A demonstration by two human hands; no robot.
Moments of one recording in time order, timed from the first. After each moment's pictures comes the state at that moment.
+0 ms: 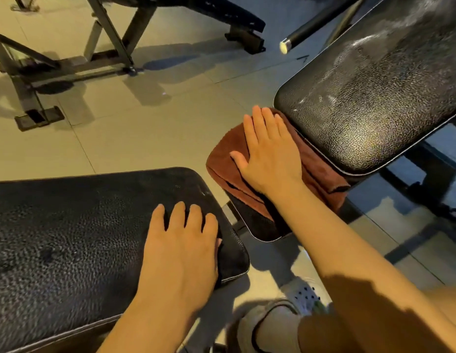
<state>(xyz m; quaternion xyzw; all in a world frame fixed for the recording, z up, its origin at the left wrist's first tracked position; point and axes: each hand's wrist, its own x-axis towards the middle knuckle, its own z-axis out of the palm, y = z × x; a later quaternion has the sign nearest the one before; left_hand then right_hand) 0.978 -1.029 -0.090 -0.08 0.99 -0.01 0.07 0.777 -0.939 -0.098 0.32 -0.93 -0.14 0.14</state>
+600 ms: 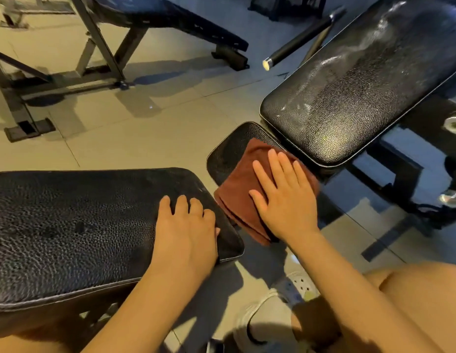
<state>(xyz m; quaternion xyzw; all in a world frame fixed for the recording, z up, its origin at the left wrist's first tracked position) 0.981 -1.024 -0.082 -0.08 0.99 -0.08 0.11 0.845 -0.868 -0.128 0.30 -0.93 -0.07 0.21</state>
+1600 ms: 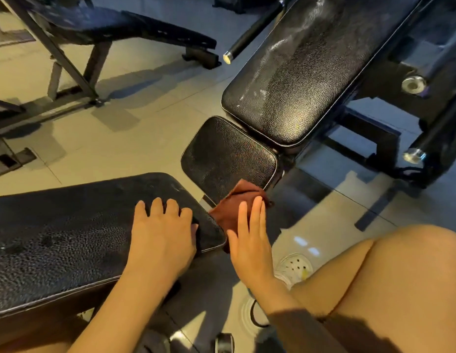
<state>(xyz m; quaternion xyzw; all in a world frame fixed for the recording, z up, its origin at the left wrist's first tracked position) 0.982 -1.017 -0.082 -0.07 0.99 -0.12 0.10 0.932 -0.868 -0.222 0.15 -0.95 0.18 0.19</state>
